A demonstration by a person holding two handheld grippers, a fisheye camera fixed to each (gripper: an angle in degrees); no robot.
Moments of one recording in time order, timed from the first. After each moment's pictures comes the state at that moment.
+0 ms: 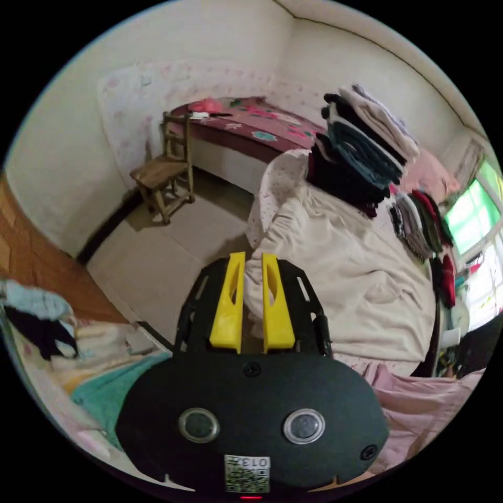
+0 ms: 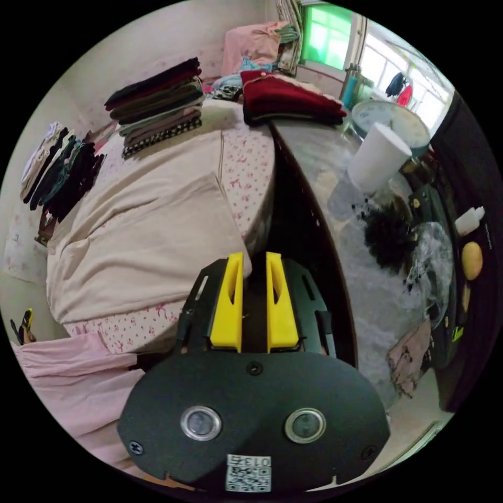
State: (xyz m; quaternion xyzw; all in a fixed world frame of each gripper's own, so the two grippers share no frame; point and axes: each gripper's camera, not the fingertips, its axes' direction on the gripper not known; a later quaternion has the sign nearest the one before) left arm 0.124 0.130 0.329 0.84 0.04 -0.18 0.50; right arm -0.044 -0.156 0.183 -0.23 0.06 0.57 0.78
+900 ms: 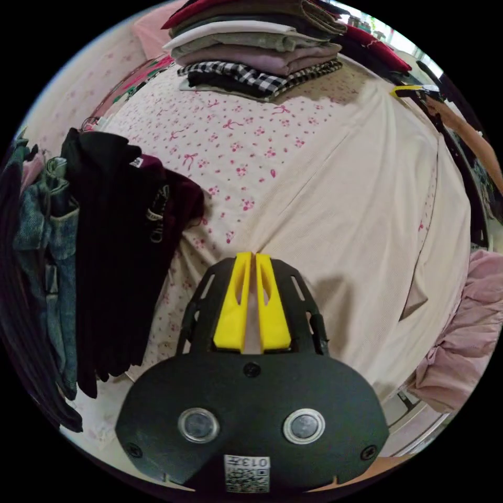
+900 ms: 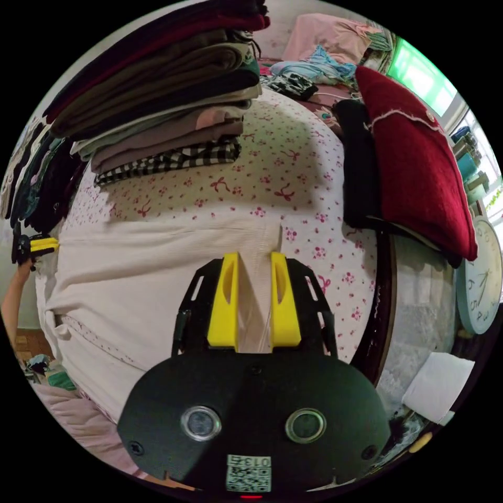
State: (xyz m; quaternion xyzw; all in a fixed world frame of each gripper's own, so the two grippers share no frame) left arm 0.586 -0.177 -0.150 0.56 -0.45 0.19 0.67; right arm 0.195 -0.243 0.493 -0.25 -0.02 0.47 0.84
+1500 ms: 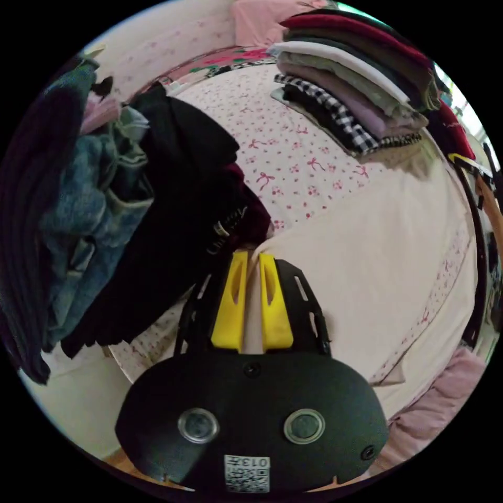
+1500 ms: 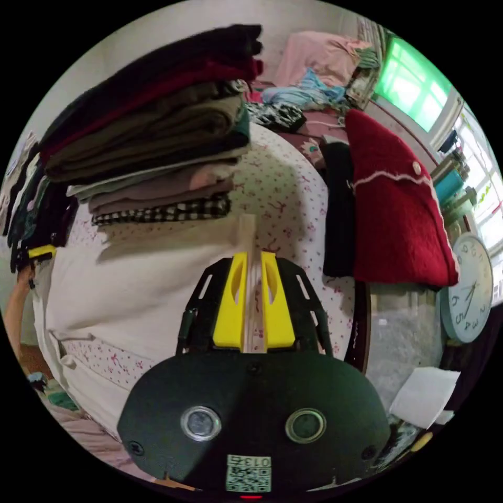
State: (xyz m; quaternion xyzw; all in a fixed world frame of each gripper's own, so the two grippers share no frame) left arm 0.607 -0.207 -0.232 0.66 -0.34 0.07 0.67; right arm 0.245 -0.261 0.482 -0.21 0.04 0.47 0.85
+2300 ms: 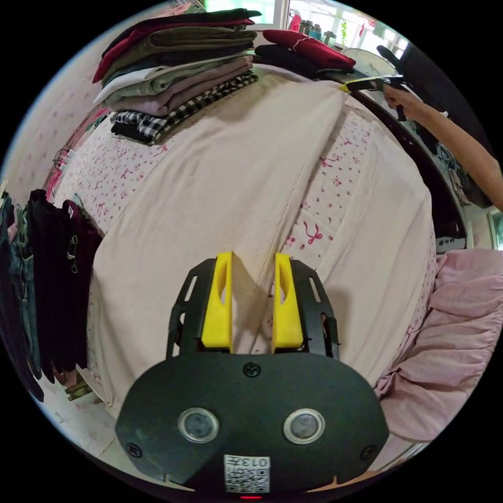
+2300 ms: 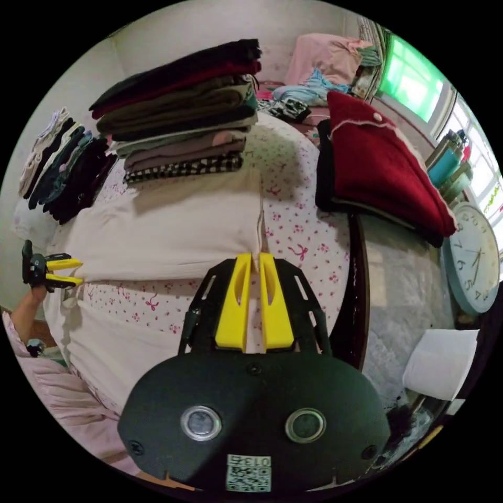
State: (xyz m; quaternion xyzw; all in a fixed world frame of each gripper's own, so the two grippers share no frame) left arm 0.715 -0.289 -0.072 0.58 -0.41 0.28 0.65; right arm 0.175 -0.196 0.390 -0.19 0.00 0.46 0.87
